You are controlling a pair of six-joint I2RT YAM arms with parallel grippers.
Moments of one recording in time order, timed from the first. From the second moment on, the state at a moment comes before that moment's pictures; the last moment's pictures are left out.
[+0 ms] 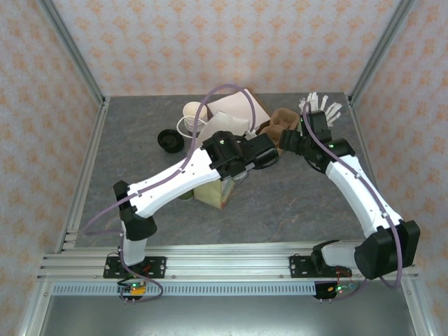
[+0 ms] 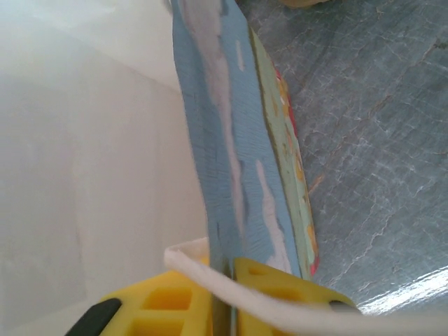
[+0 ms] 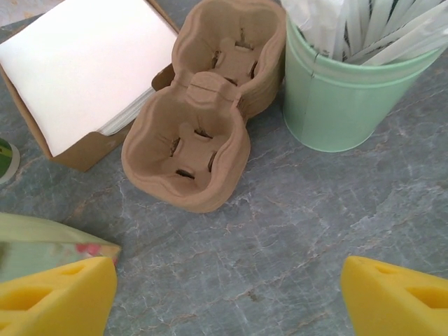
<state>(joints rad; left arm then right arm) -1.04 1.91 2.17 -1.56 -0.56 -0.34 0.28 1.29 1.19 -0.74 0.13 0.43</state>
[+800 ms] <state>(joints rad) -0.91 1.62 2.05 -1.26 -0.37 -0.28 0.31 1.74 1.48 -0.68 0.25 0.49</state>
